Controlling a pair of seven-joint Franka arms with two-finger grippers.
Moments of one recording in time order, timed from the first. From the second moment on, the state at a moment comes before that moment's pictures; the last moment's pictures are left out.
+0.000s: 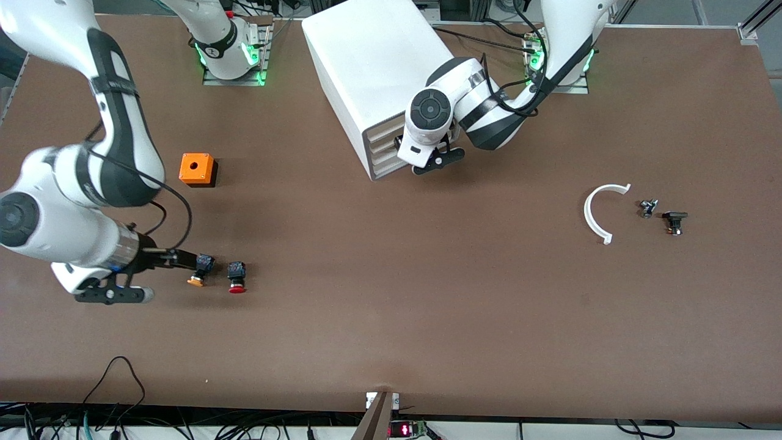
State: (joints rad) left arm -0.12 0.52 -0.75 -1.85 0.05 1.96 -1.28; right arm 0.03 0.53 0.06 -1.38 -0.01 1.89 0.10
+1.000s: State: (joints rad) left arm 0.23 0.38 -0.68 -1.60 0.04 1.70 -0.46; right arm 0.03 -0.05 0.04 -1.70 -0.03 1.68 0.19
